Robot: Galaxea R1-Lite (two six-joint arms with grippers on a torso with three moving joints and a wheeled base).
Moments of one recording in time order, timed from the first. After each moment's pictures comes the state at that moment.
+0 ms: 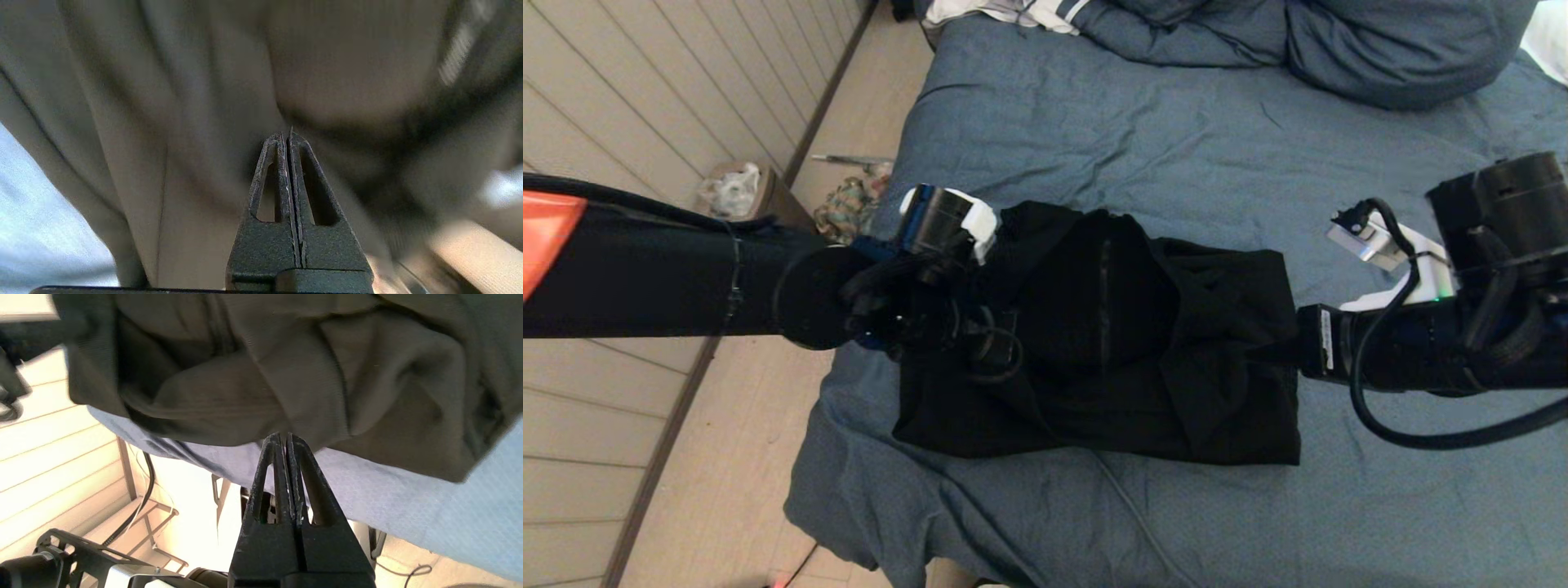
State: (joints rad) left arm -0.69 1.95 -1.48 0.19 0.16 -0.24; right arm 0.32 1.44 -1.11 0.29 0.19 0.35
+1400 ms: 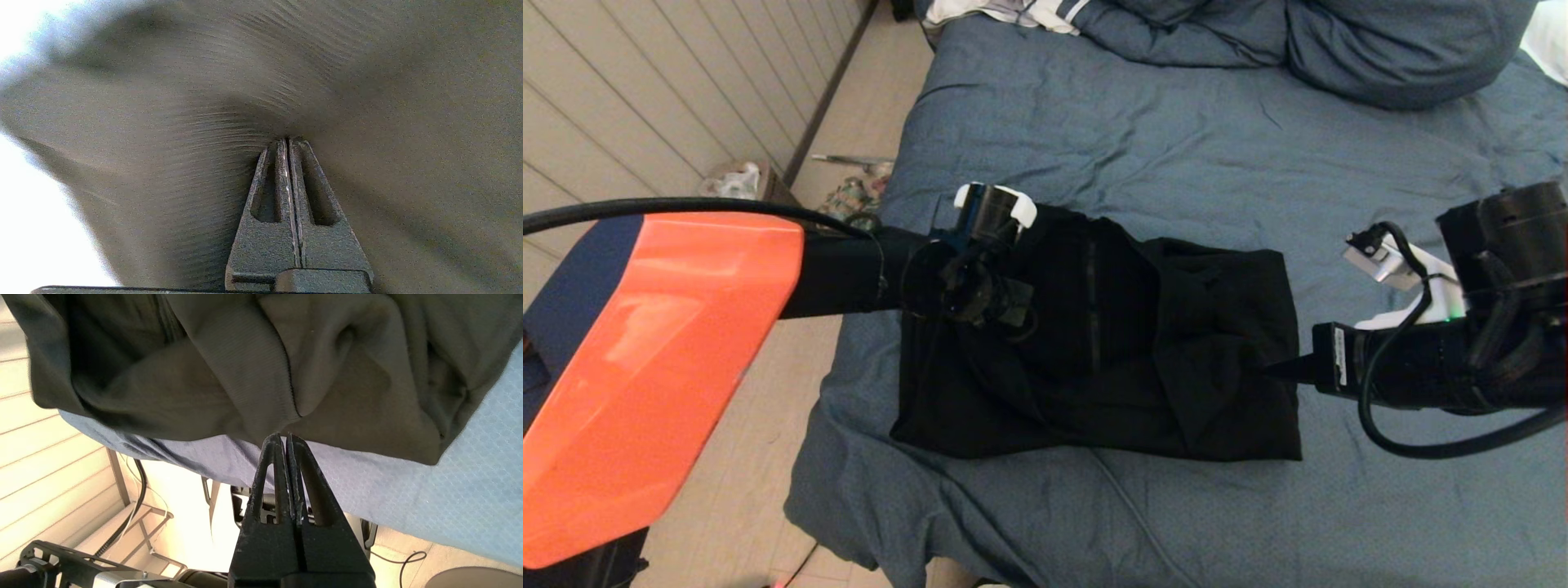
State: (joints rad) left arm -0.64 2.24 -1.89 0.19 0.41 0.02; right arm 0.26 1.43 -1.03 0.25 0.19 0.34
